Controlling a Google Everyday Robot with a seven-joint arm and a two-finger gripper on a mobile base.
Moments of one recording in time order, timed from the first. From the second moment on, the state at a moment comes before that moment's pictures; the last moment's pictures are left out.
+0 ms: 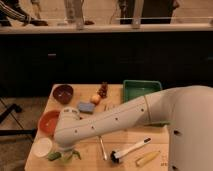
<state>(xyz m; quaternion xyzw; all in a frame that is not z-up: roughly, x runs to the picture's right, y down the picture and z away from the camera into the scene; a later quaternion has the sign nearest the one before) -0.200 0.291 0.682 -0.33 -0.19 -0.10 0.92</state>
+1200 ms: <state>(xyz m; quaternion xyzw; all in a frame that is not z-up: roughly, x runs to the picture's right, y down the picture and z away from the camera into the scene) -0.200 0.274 0.673 -0.32 -0.25 -0.07 0.91</state>
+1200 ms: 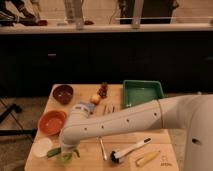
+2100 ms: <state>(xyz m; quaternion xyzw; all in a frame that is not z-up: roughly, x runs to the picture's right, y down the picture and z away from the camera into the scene) -0.201 0.276 0.674 -0.32 -0.25 -0.07 0.91</state>
